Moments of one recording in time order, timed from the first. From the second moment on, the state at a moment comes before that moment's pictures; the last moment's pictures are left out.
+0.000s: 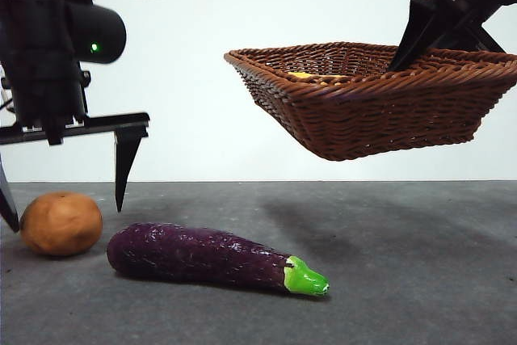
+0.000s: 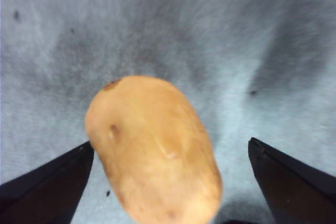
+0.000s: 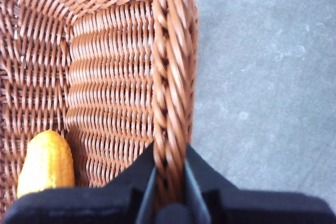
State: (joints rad) left arm -0.32 1.74 1.21 -0.87 0.05 -0.78; right arm 0.14 1.53 1.29 -0.67 -0.58 0.00
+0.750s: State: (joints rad) left arm -0.30 1.62 1.21 -0.75 0.08 -0.38; right arm 0.14 1.53 1.29 -0.73 -0.49 0.01
